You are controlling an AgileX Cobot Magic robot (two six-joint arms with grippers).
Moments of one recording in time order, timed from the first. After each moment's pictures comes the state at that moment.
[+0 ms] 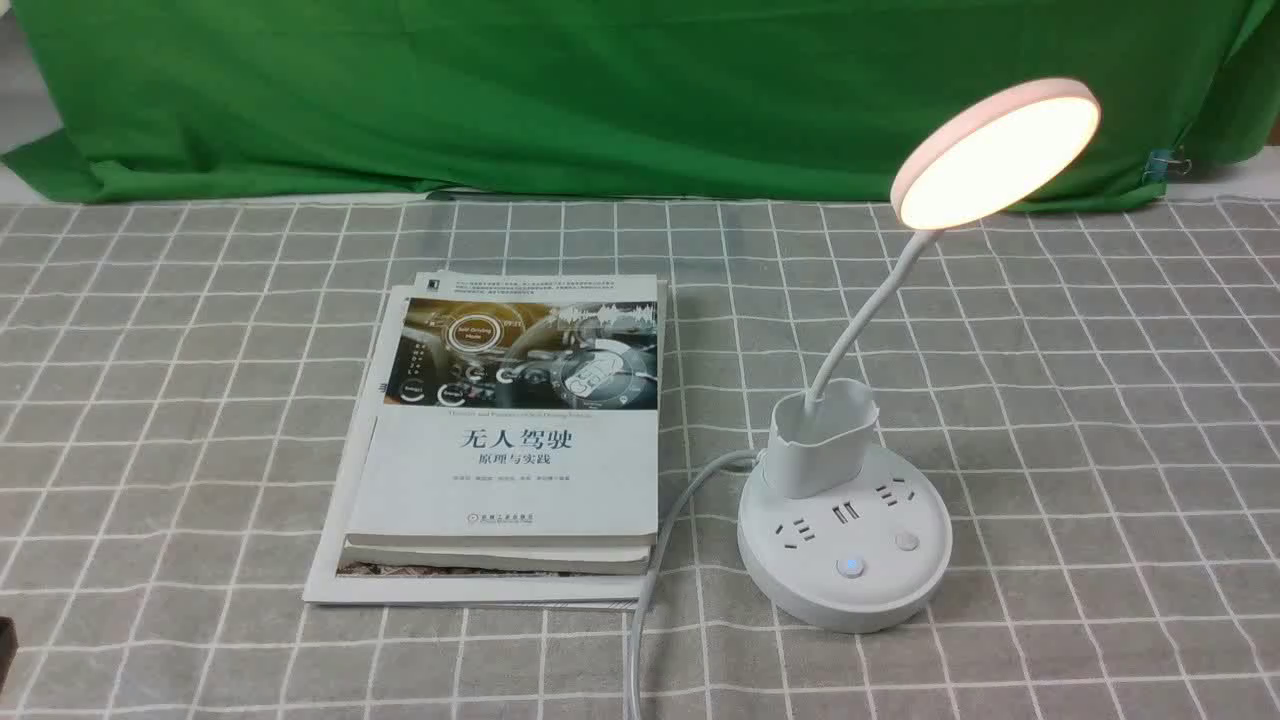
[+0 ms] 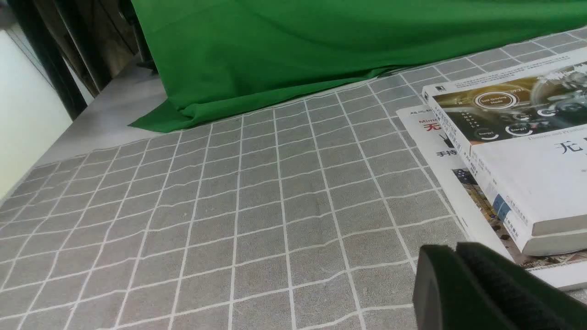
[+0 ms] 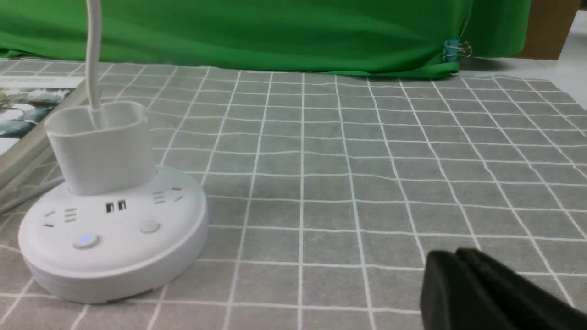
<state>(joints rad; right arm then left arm) 0.09 0.00 0.01 -0.08 0.26 0.04 0.01 0.00 0.01 0.07 0.22 0.22</state>
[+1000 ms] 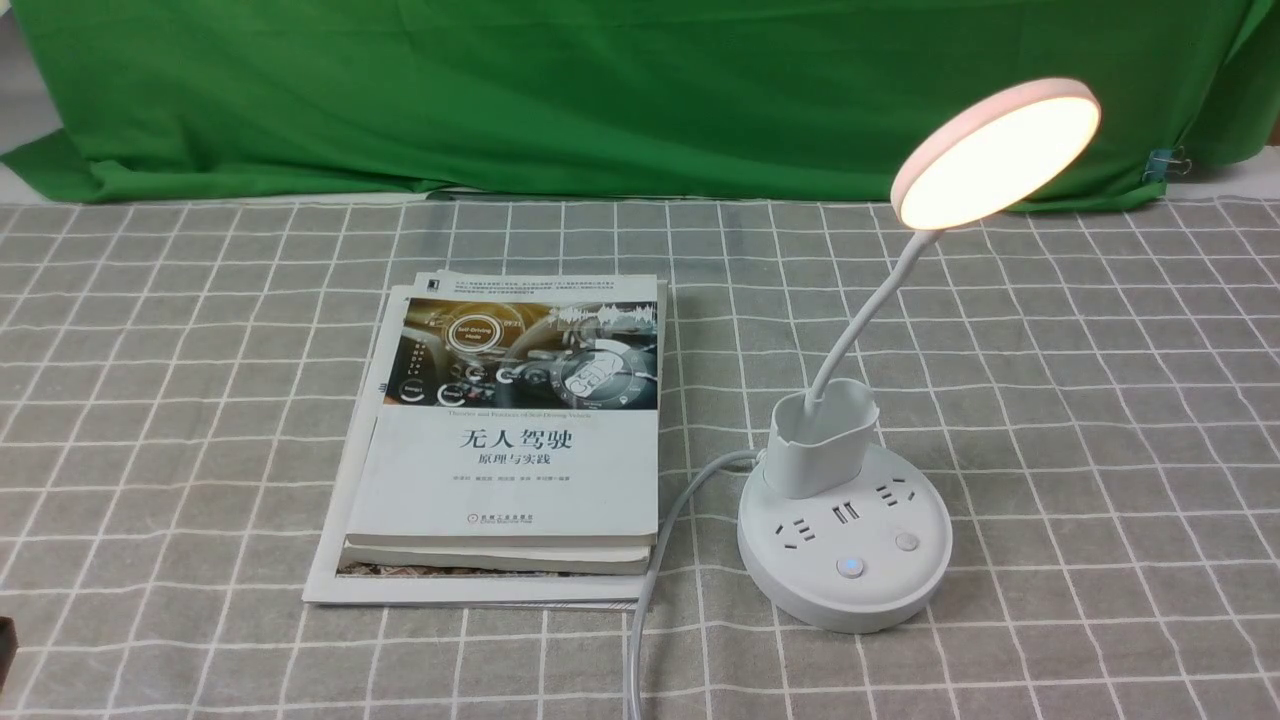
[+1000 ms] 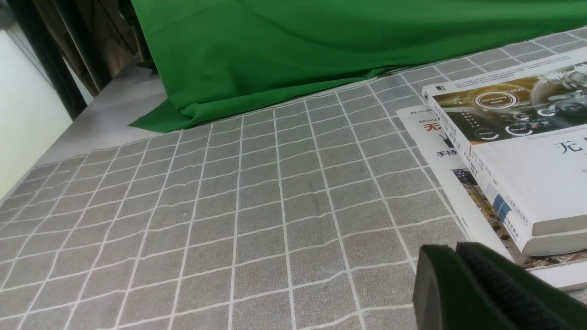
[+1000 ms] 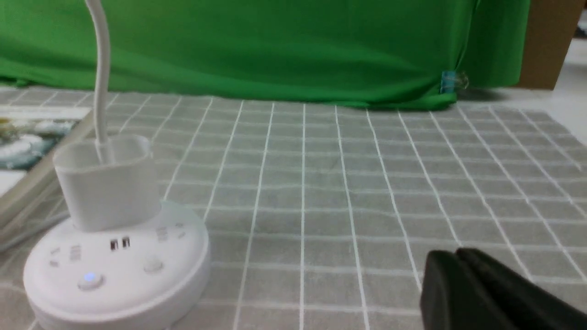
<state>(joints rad) 0.09 0.00 0.01 -0.08 0.12 0.04 0.01 0.00 0.01 0.07 0.22 0.22</state>
